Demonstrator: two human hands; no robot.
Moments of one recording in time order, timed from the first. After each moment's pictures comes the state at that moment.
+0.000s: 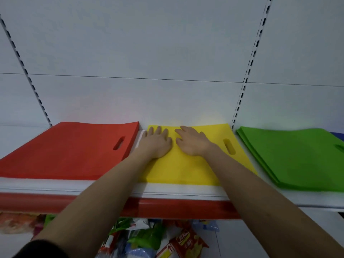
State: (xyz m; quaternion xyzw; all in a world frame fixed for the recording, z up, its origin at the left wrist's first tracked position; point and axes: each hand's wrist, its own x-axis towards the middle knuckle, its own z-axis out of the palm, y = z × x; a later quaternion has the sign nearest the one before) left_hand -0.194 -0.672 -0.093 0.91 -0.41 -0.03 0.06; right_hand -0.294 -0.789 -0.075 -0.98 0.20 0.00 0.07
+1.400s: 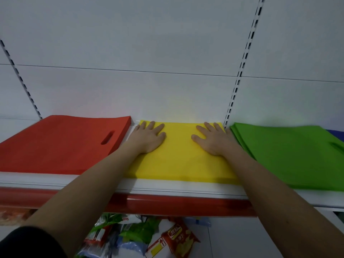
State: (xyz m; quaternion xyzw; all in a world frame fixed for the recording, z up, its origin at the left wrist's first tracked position) left_hand -0.187 -0.677 -0.098 0.91 -0.42 -0.03 0.03; right_hand -0.352 -0.868 -0.092 -0.96 0.28 0.00 0.04
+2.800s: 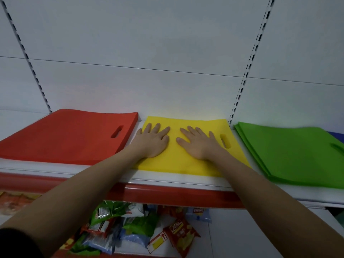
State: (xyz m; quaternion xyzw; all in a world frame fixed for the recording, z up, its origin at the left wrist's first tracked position) left_hand -0.221 -0.646 -0.094 0.90 -0.42 -0.05 0.04; right_hand -0.336 -0.797 -0.093 -0.97 0.22 0.03 0.06
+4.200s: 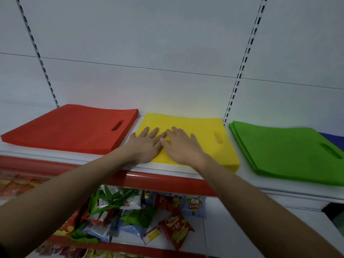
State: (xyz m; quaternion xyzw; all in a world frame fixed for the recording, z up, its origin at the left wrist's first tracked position) left_hand -0.264 -0.609 -0.092 0.90 -0.44 -0.05 0.00; right_hand -0.361 -0.728 -0.083 -0.98 0.16 -0.04 0.09
